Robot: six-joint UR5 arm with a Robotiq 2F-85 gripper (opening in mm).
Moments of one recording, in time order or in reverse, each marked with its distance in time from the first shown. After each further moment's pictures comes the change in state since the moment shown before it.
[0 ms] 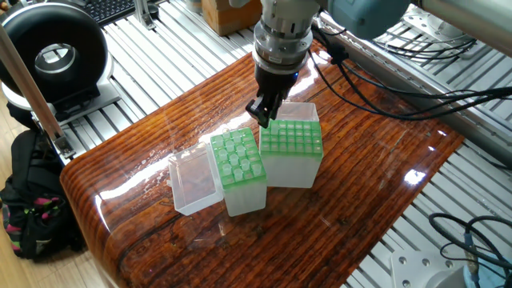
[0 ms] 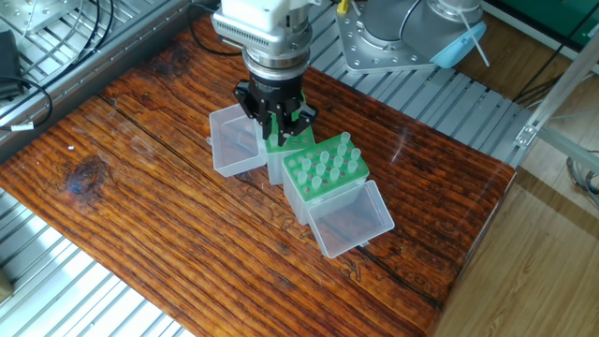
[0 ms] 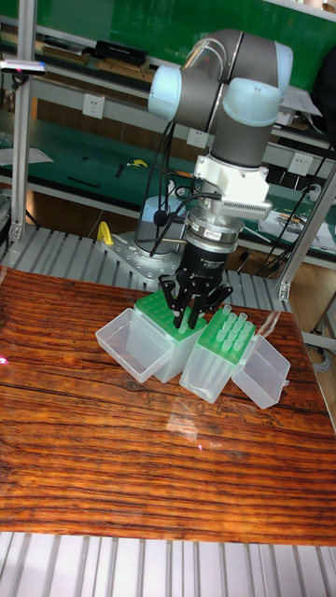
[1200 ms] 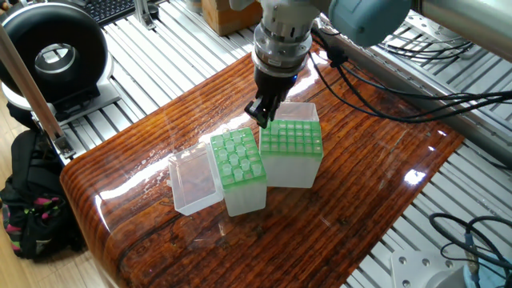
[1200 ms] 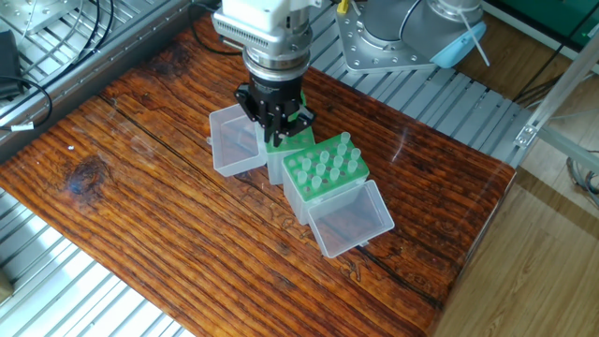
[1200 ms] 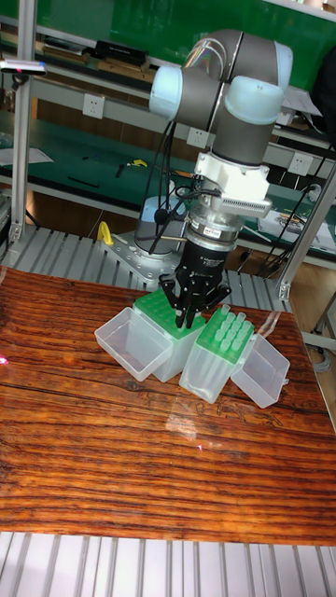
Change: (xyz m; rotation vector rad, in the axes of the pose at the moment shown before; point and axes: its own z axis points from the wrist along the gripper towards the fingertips) arm 0.003 -0.004 -0.007 0.020 0.007 0.024
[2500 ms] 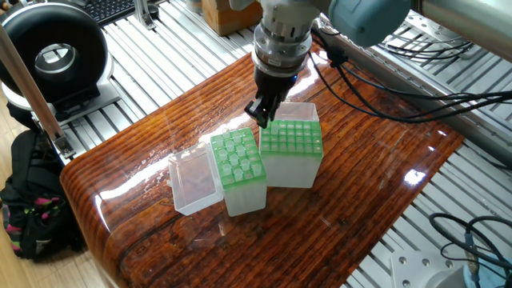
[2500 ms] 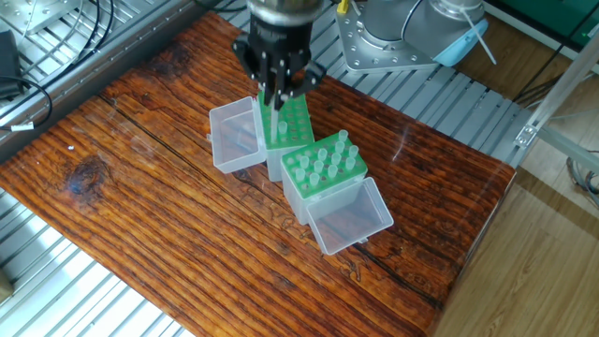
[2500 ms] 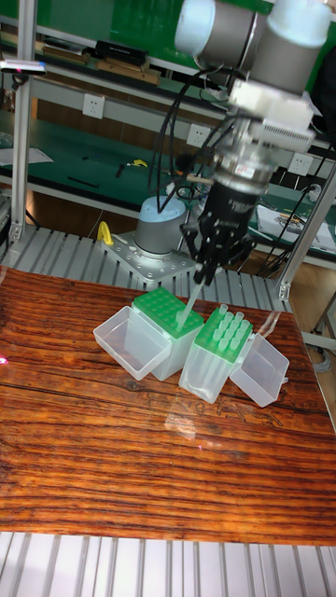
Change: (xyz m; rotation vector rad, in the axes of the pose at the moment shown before) arm -0.011 0.006 -0.102 0.040 -0.002 -0.015
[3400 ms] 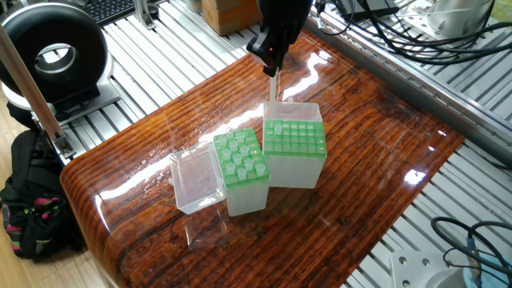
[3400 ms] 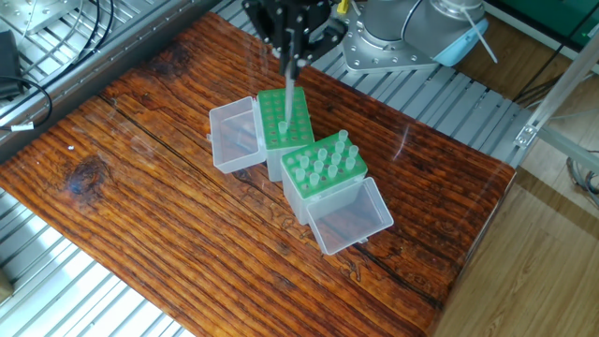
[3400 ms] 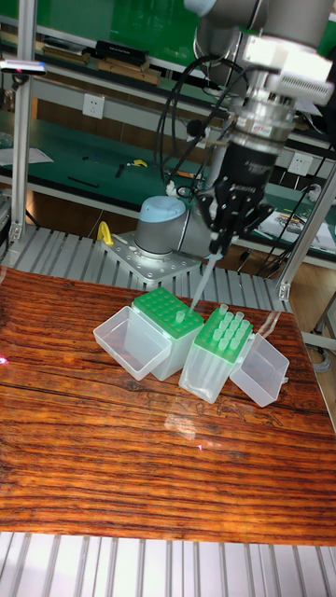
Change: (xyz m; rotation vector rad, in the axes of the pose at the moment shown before) arm 0.010 0.024 -0.062 -0.045 -0.031 -0.008
